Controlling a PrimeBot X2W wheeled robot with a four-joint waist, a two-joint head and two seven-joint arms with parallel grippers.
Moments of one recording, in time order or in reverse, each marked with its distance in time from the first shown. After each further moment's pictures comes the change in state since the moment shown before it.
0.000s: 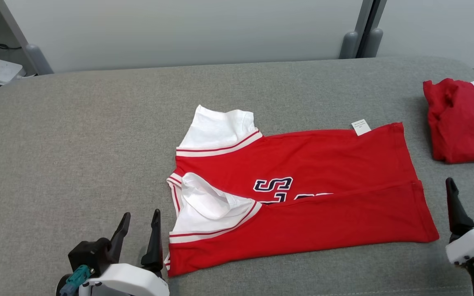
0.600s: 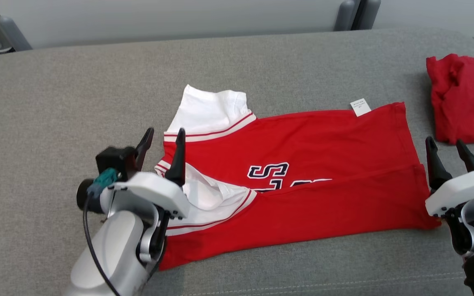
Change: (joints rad) left arm -0.370 -0.080 -0.038 0.227 0.046 -0.059 0.000; right arm -0.191 0.110 -0.057 0.108 -0.224 0.000 0.055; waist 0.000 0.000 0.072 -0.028
